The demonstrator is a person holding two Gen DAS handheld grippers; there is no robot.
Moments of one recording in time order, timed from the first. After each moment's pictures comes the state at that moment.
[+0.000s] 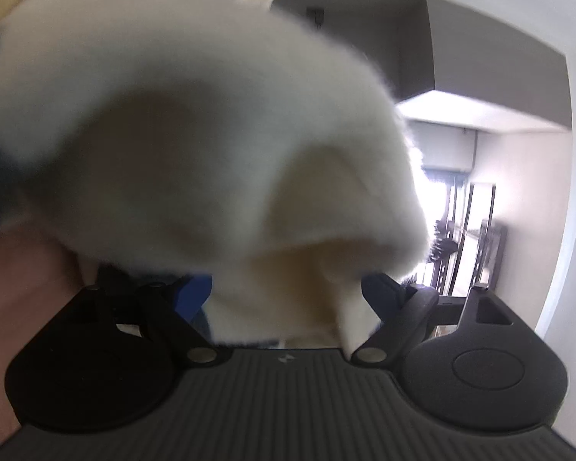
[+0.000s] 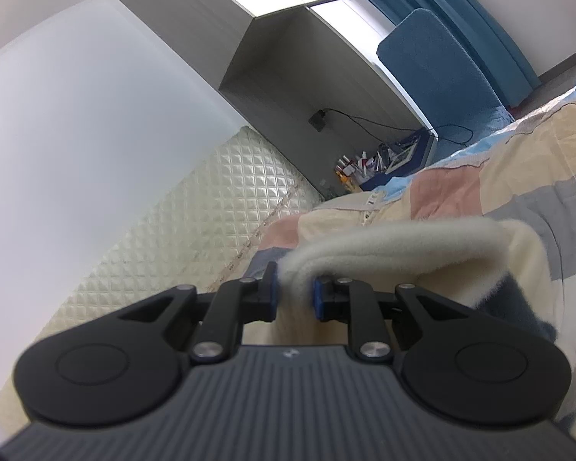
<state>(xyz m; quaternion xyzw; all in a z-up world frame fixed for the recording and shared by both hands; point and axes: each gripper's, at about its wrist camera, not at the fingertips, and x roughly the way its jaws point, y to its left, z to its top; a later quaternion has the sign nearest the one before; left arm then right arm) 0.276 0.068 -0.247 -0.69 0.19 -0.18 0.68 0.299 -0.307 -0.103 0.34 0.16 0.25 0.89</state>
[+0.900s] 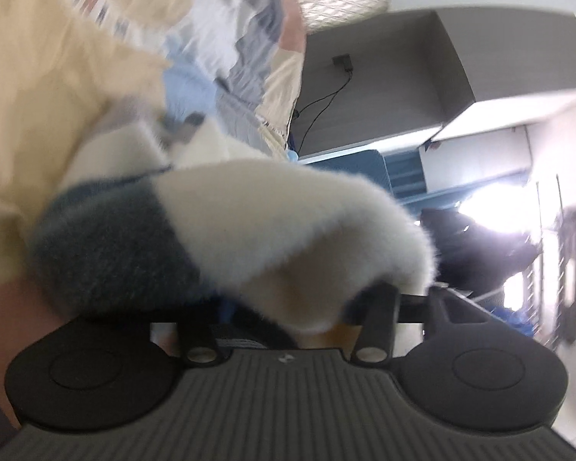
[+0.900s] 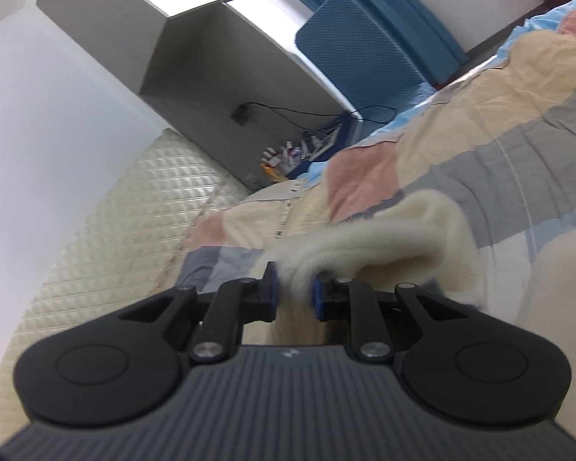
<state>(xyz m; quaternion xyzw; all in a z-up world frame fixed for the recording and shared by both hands) 0.271 0.095 -0.251 -0.57 0.19 -0.06 0.80 0.312 -0.322 -0.146 0.37 0.22 0.14 0.89</state>
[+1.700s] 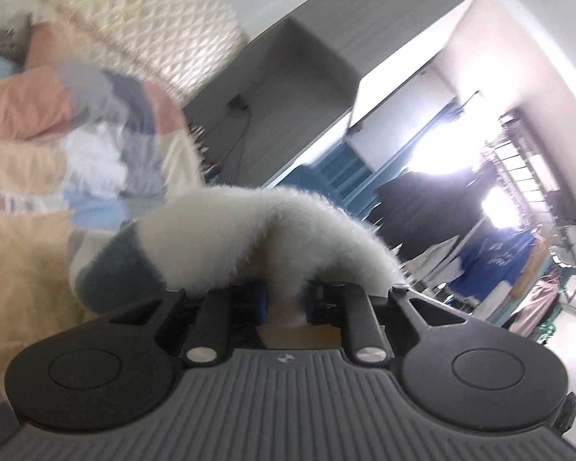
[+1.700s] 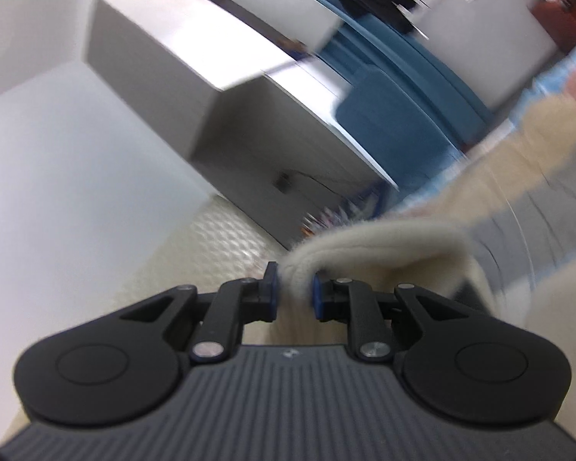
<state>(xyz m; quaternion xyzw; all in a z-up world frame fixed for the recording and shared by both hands) 0.201 0.068 -0.127 -0.39 0.09 -0.11 0.91 0.234 -0.341 -0.083 0.38 0.09 0.17 0.90</state>
